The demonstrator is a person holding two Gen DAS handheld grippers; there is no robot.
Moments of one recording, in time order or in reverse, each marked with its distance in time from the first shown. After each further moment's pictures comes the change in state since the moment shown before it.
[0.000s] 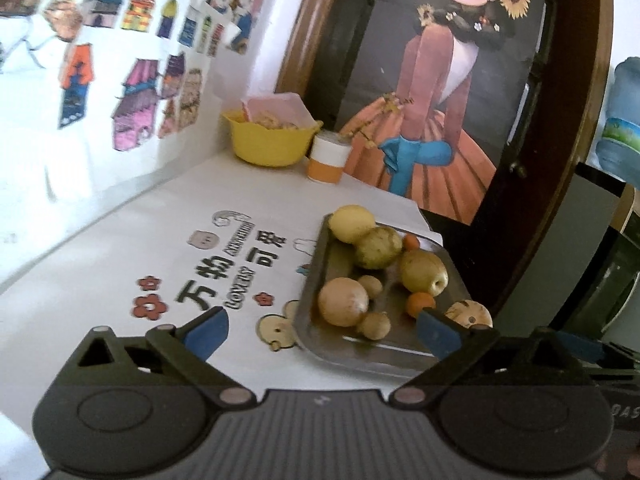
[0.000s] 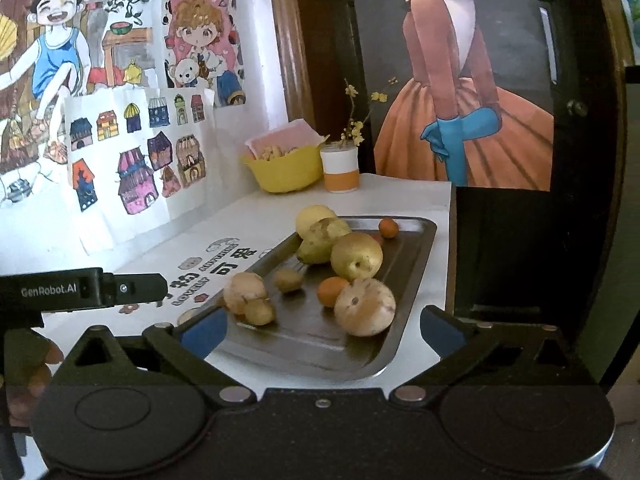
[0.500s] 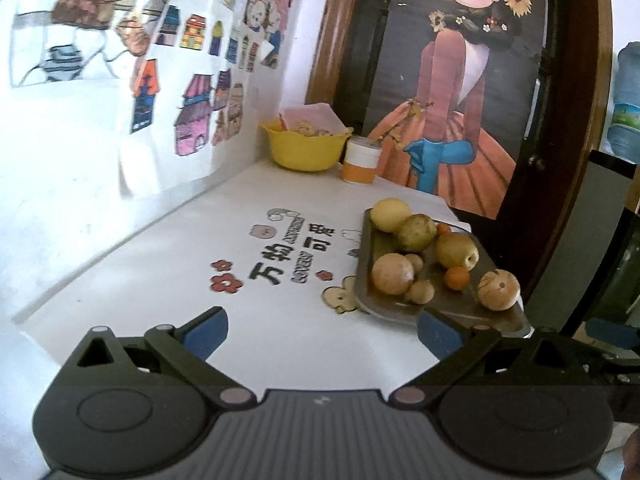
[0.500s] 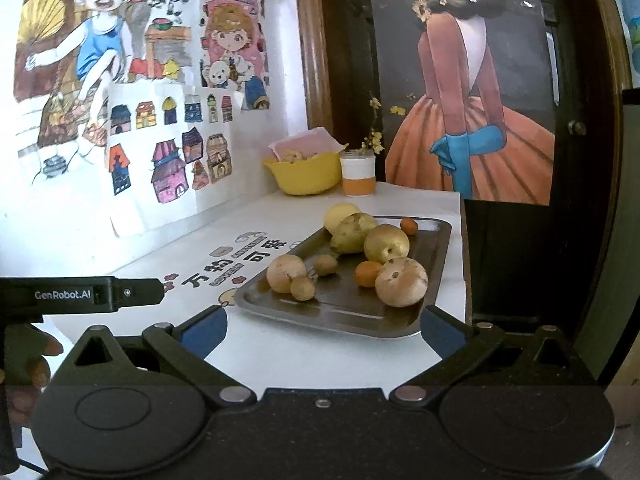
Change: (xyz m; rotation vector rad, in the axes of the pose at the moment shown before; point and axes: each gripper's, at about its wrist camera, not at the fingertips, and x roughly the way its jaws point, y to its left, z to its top) left arm -0.048 0.027 -0.030 0.048 -0.029 0.090; right arm -0.035 0.052 -0.034 -0.059 -0.049 -0.017
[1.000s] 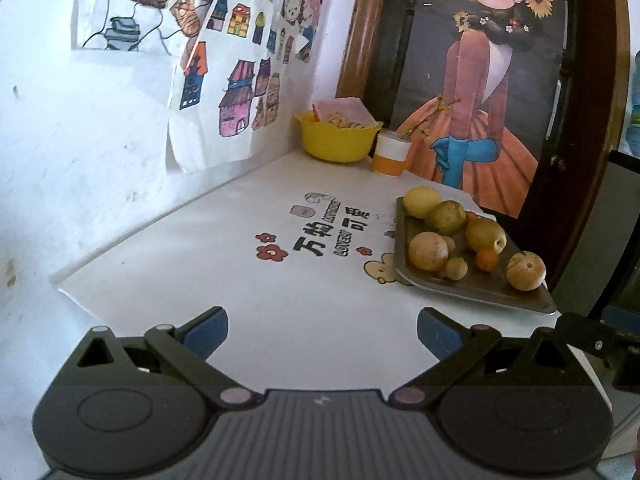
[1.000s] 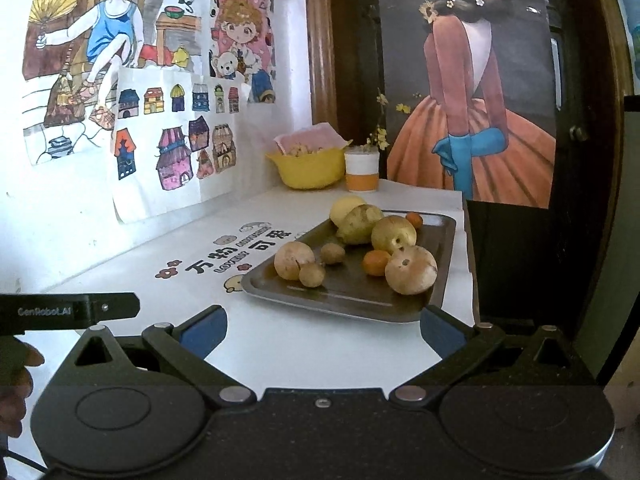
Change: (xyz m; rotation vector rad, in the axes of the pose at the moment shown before) left arm -0.012 0.023 -0.023 -0.027 0.004 0.059; right arm 0.000 0.010 -0.012 -0.017 0.003 -0.016
